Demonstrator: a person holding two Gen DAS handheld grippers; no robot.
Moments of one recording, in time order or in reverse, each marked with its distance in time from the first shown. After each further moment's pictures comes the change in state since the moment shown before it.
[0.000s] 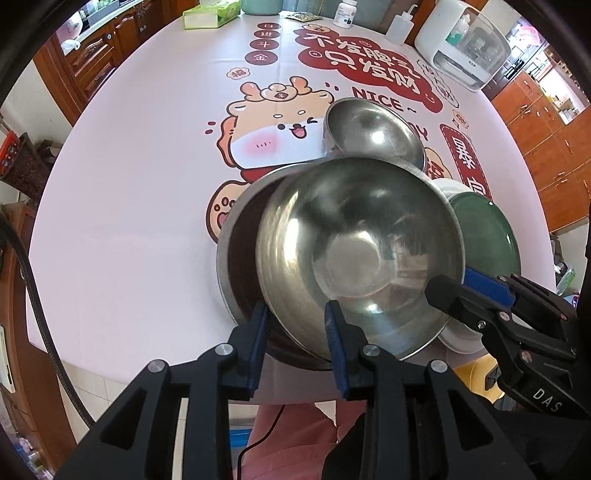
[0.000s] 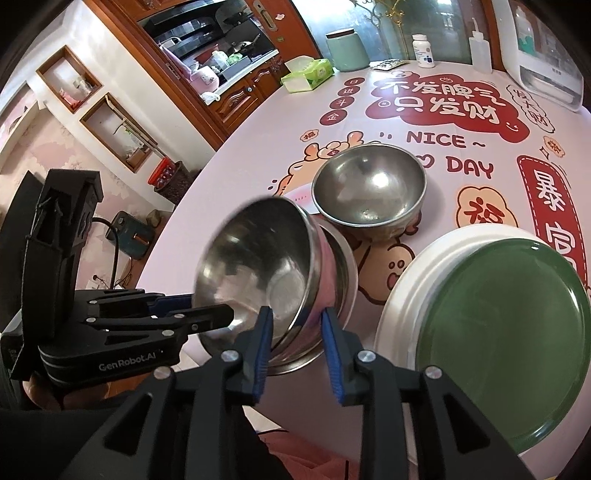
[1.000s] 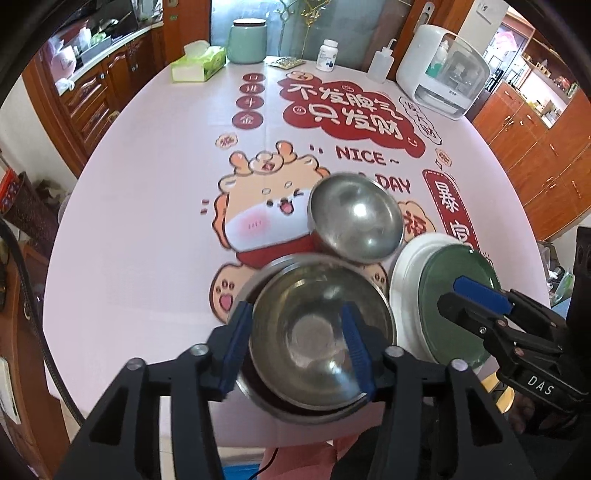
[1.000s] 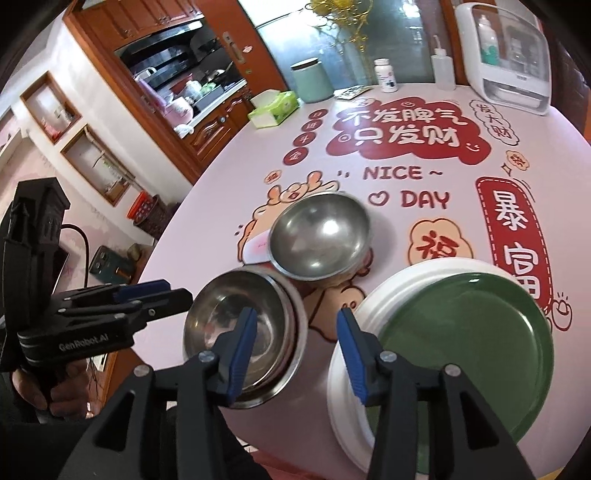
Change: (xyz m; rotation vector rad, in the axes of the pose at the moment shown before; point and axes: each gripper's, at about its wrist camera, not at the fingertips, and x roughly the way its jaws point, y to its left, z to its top) left arm -0.035 -0.012 0.047 0.065 -0.143 -0.005; right arm -0.028 -0.032 0.028 0.083 -0.113 -0.081
